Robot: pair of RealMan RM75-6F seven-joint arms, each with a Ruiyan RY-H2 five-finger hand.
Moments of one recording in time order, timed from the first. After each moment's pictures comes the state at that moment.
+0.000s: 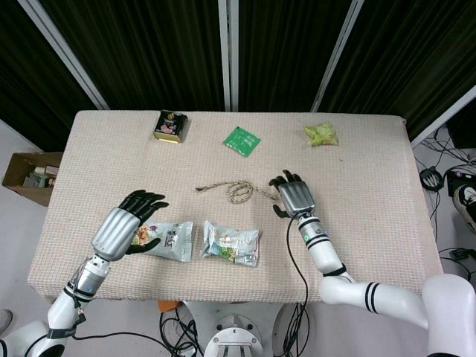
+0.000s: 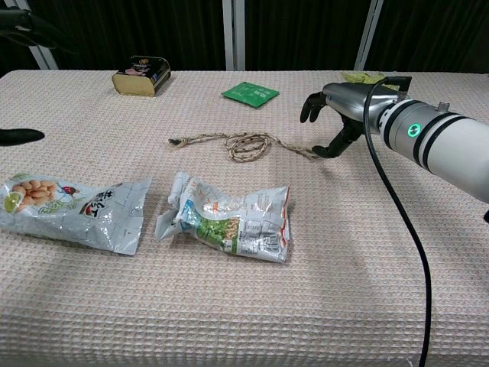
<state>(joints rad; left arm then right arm) -0.38 -1.28 -0.06 -1.75 1.67 1.33 0.07 0.80 -1.71 0.25 -1.39 -0.86 0.97 -0.55</state>
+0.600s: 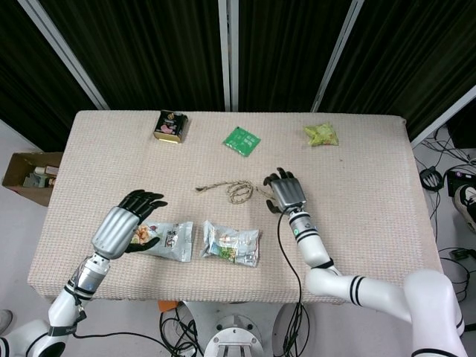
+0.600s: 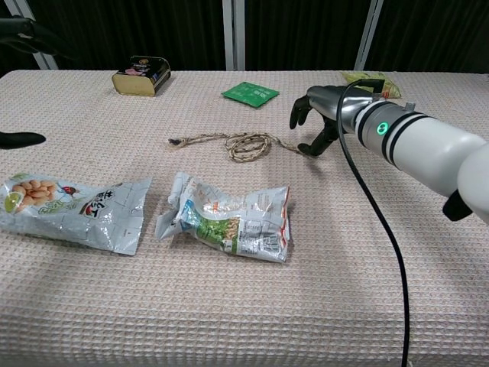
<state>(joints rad) -0.38 -1.29 -0.05 -1.72 1.64 1.33 0.04 0.88 -1.81 0.29 -1.26 -0.75 0.94 -0.58</state>
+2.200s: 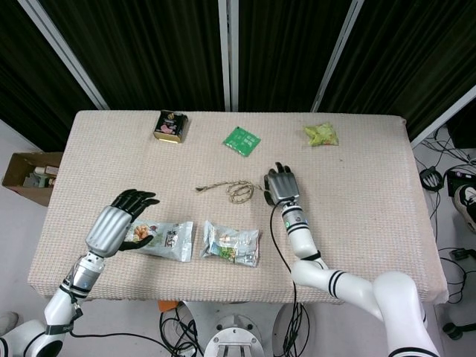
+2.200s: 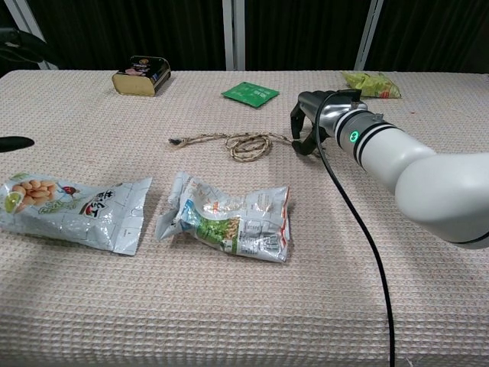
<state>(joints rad) -0.38 -1.30 -0.05 -1.67 1.61 1.34 0.00 0.93 -1.97 0.32 -0.96 -0.80 0.91 -0.55</state>
